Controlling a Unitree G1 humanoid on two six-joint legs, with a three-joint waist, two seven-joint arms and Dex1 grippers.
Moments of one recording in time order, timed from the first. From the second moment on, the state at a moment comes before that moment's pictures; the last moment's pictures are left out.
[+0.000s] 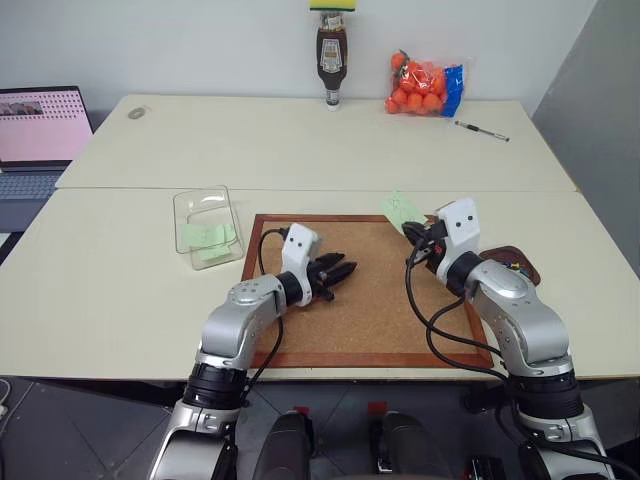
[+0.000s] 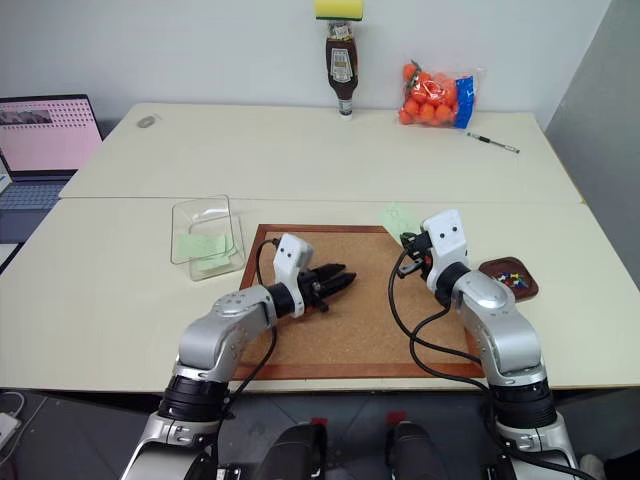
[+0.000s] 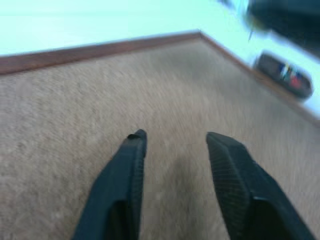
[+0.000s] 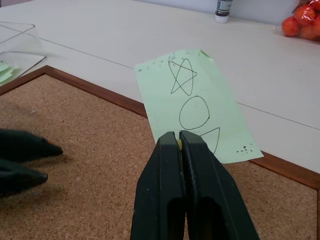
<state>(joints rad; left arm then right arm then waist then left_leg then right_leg) -0.43 0.18 -0.03 -0.05 -0.37 0.72 -0.59 -0.37 -0.31 0.04 -0.27 0.21 0.61 0.37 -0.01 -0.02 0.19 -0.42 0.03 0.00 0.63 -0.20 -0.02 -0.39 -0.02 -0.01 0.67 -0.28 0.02</state>
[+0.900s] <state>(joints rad) -0.68 -0.13 0.29 0.17 -0.72 1.00 -0.21 -0.33 -0.30 0.08 -0.35 0.20 0.60 0.35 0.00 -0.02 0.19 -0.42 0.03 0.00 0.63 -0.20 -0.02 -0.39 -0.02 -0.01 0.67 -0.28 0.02</state>
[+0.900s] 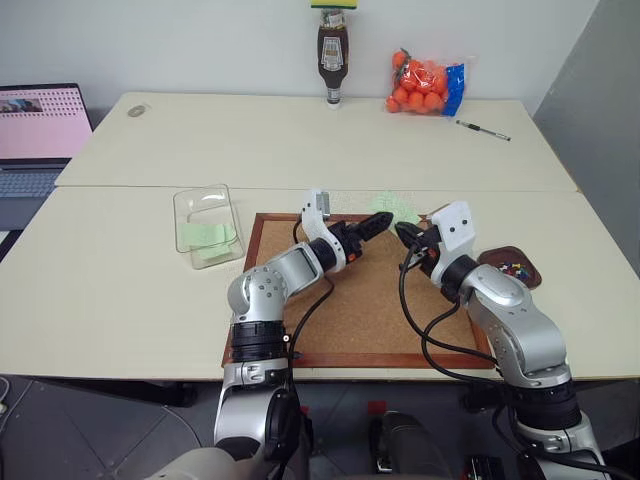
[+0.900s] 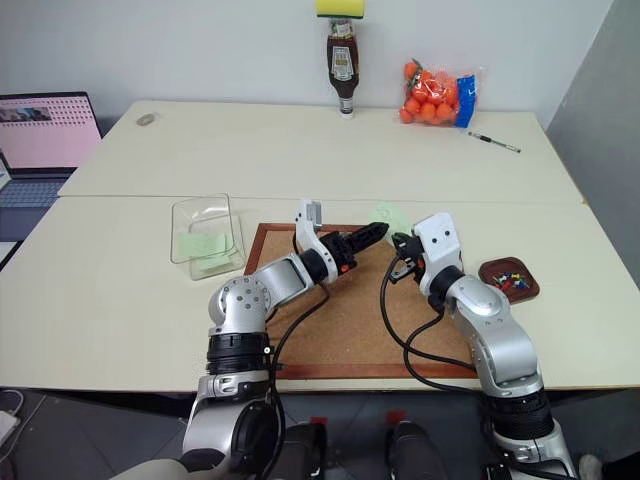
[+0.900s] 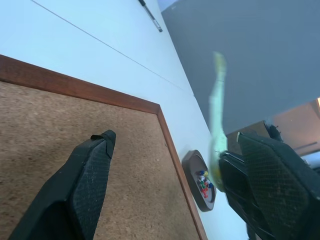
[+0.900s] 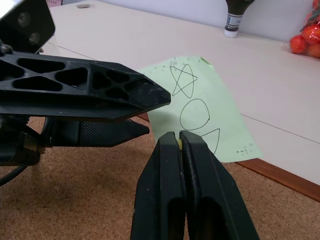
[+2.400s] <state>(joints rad) -0.68 -0.13 0.23 0.21 -0.82 0.94 -0.08 -0.29 -0.17 -0.01 -0.43 0.22 0.49 0.22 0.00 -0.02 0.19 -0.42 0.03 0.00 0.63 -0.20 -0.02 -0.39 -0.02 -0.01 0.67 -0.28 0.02</state>
